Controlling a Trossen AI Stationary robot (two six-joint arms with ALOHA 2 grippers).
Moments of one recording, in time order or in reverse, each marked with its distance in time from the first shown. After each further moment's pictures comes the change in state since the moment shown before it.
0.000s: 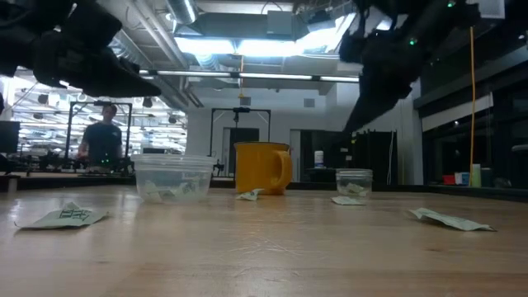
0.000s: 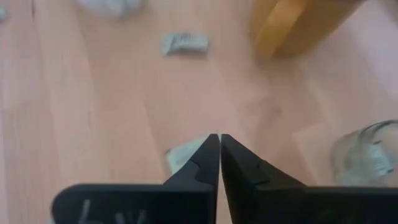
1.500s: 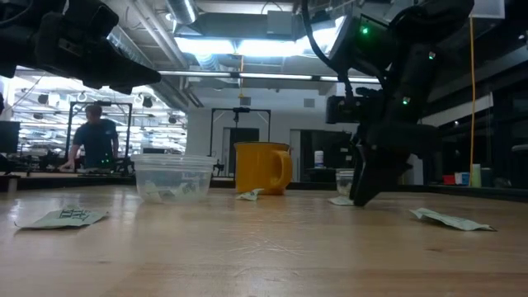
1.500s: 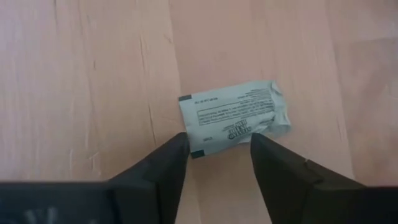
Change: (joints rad) left arm 0.008 -0.060 -0.023 0.067 0.014 -0.082; right arm 0.009 0.327 0.017 0.071 -0.098 -0.113
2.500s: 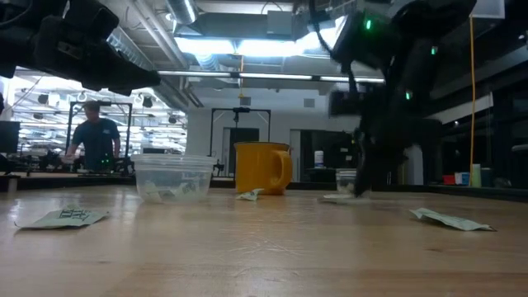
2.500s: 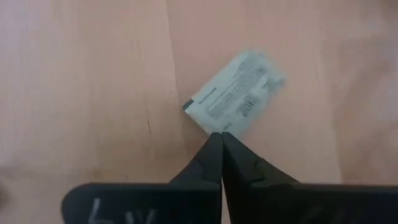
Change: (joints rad) left arm 0.000 0.000 0.001 -0.020 0.000 0.000; right arm -0.002 -0.055 -0.006 -0.026 -0.006 -0.024
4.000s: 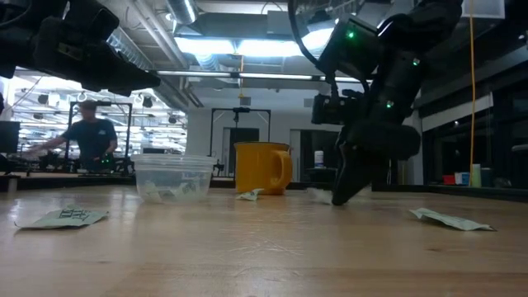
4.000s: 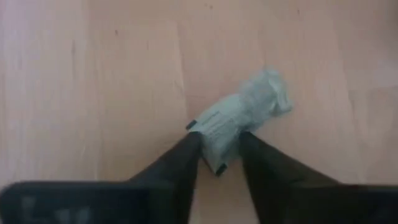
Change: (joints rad) left arm 0.000 0.000 0.000 -0.007 -0.003 0.000; right arm -0.035 0.130 0.014 0.118 -0.048 -0.022
